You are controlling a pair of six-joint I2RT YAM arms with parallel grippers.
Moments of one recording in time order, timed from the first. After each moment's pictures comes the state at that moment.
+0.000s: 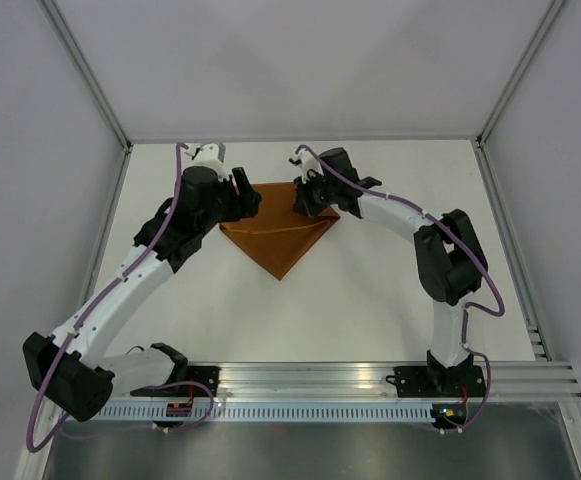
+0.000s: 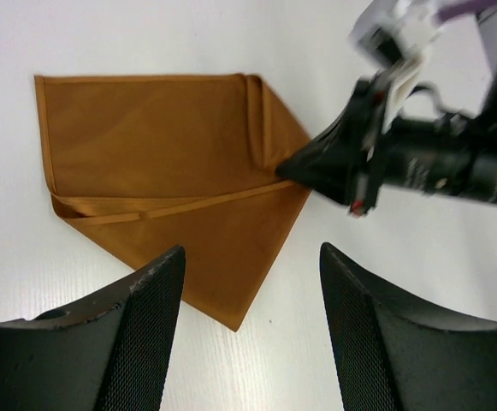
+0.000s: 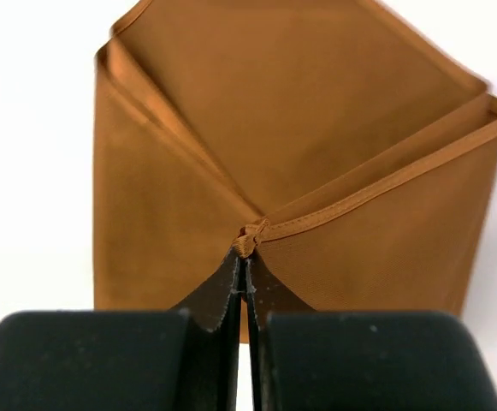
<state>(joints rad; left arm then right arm) -0.52 1.20 1.14 -0.39 -0.15 -0.46 0.49 1.99 1.50 -0.19 -0.40 -0.01</state>
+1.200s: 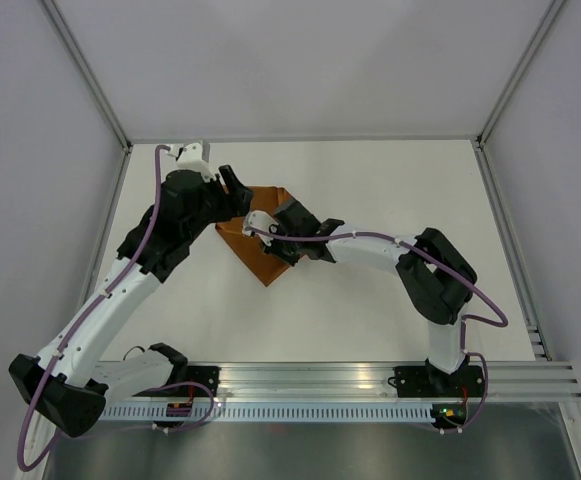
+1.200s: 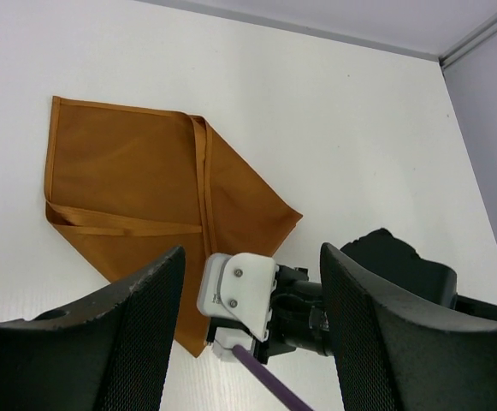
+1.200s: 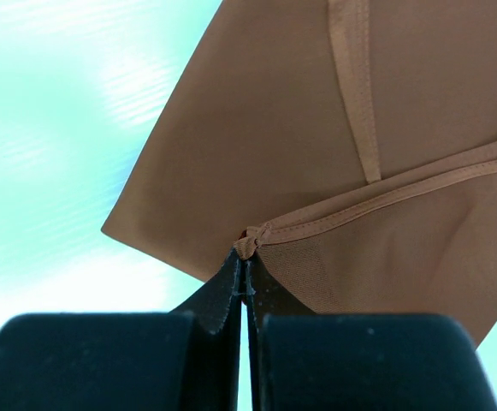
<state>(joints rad) -0.51 1.08 1.15 -0.41 -0.17 -0.49 0.84 1.93 1.32 -0.21 -0.17 -0.38</state>
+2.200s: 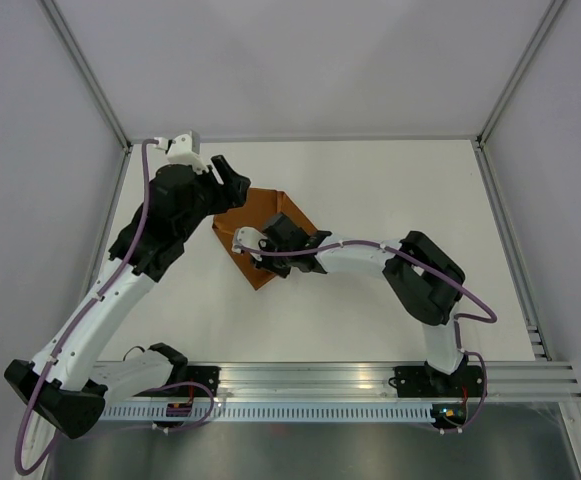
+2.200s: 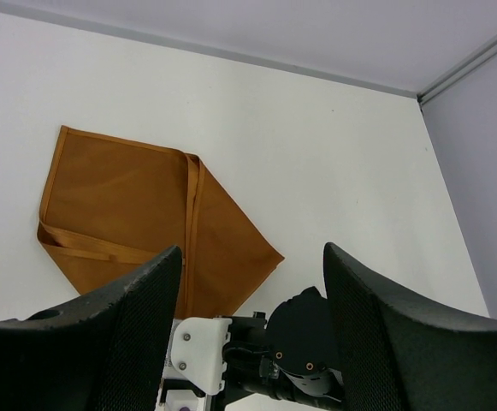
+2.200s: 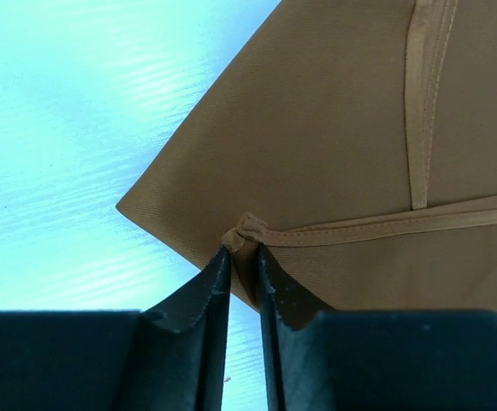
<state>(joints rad) -0.51 1.07 1.21 -0.42 -0.21 -0.51 0.92 1.98 1.31 -0.17 -0.16 -0.40</state>
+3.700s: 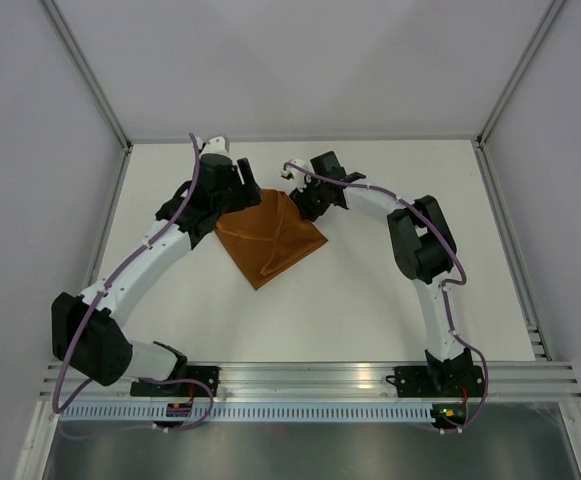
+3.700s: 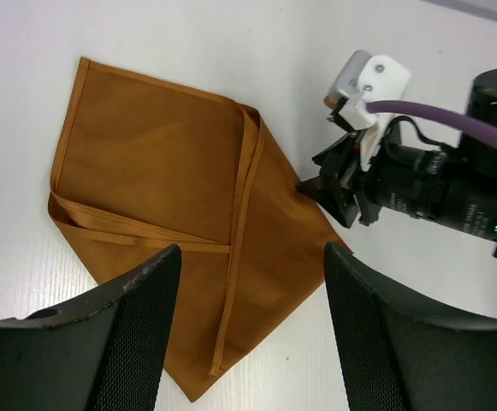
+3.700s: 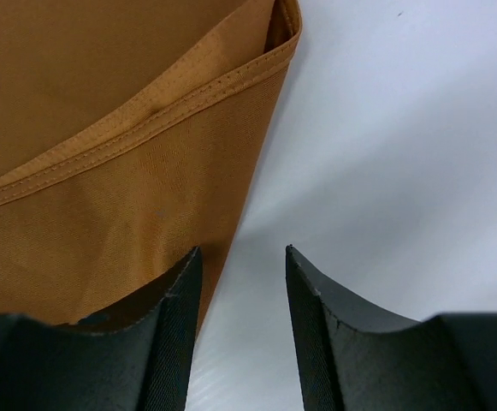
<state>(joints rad) -0.46 1.36 1.21 -0.37 -0.20 -0.51 0.50 2.26 1.71 -0.33 -0.26 -0.39</state>
